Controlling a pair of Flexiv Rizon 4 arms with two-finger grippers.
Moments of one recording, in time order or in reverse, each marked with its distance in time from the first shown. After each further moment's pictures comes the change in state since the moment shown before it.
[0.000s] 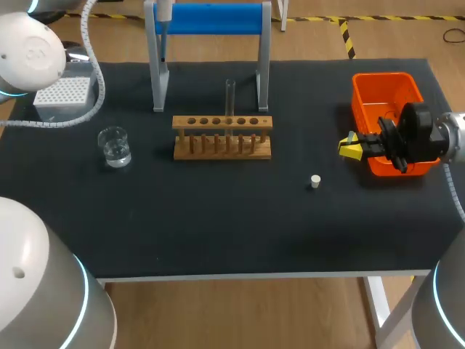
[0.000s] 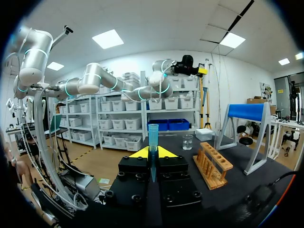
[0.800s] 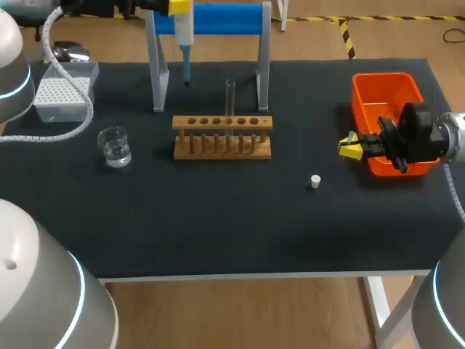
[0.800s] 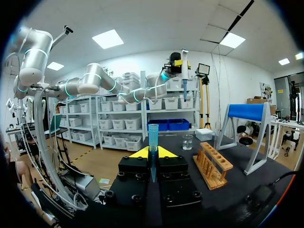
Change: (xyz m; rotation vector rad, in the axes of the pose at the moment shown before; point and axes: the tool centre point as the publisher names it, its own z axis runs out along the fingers) left arm 0.126 -0.005 -0.051 0.112 0.580 0.146; right arm 0.000 0.000 0.000 0.000 0.000 0.000
